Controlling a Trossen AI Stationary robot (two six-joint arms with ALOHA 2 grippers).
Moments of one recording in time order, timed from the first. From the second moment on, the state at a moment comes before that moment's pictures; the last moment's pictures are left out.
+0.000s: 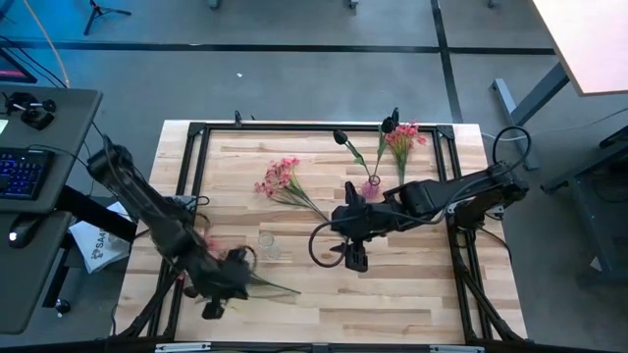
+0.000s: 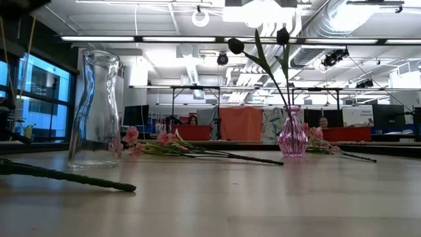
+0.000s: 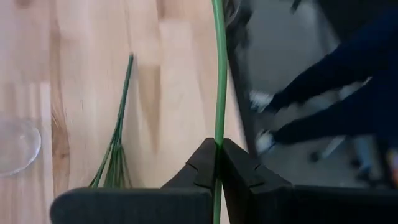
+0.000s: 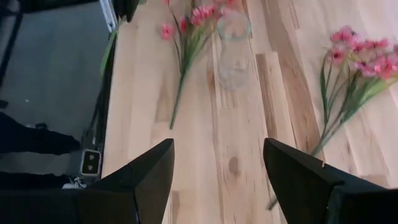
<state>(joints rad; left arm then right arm) -0.77 1.31 0.96 -0.50 -0.10 -0.67 0.32 1.66 1.71 -0.90 0.10 0.36</state>
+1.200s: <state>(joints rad) -0.15 1.02 0.96 0.13 -0.15 -1.42 0.43 1.72 1.71 -0.10 0.81 -1.03</state>
